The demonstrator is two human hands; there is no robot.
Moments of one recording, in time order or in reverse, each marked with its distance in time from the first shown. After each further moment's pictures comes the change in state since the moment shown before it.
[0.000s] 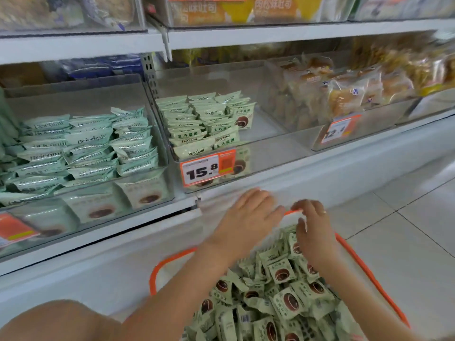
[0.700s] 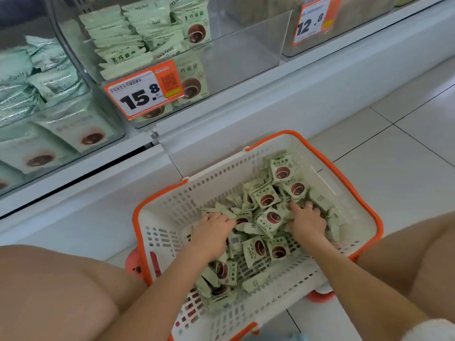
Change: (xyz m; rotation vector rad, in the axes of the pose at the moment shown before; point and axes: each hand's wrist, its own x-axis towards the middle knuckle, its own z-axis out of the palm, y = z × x) left_hand -0.115 0.098 0.069 -0.321 -1.004 -0.331; right_hand -0.119 0.124 0.066 -0.555 -0.668 0.519
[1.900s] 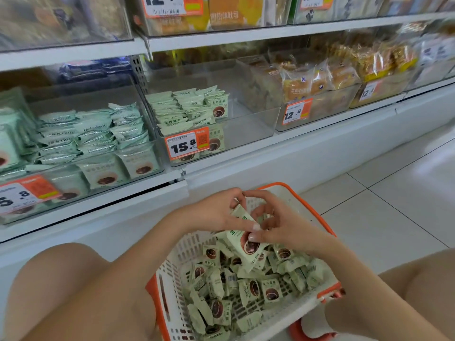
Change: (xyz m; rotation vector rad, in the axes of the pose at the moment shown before) left_hand -0.090 0.014 -0.187 -0.804 0.085 0.124; right_hand -0.172 -0.037 -0.183 0.954 -0.150 -0.865
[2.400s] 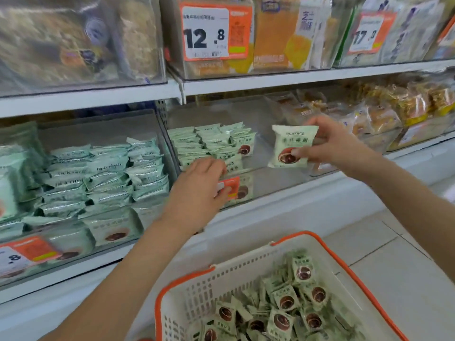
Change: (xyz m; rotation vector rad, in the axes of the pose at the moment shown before) left_hand 0.034 -0.027 -0.127 0.637 0.853 0.249; right_hand 0.164 -0.110 -0.123 -0.199 0.364 -0.115
